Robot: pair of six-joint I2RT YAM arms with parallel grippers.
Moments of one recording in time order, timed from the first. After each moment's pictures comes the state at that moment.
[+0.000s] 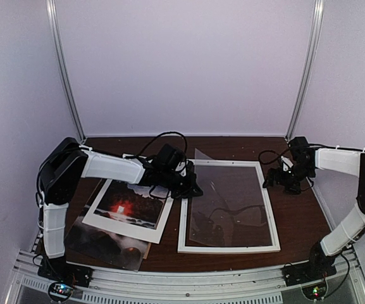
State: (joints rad) left arm -0.86 2.09 1.40 -0.06 0.41 -0.91; right arm 0.08 1.52 0.94 -0.60 -0.25 0.29
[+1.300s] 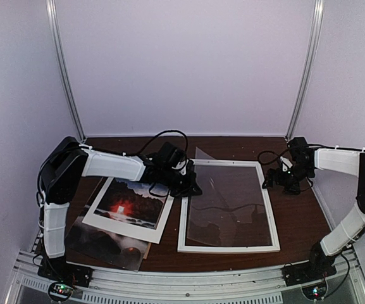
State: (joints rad) left arm -0.85 2.10 1.44 -0.12 0.41 -0.86; right arm 0.09 1.53 0.94 -0.60 -0.25 0.29
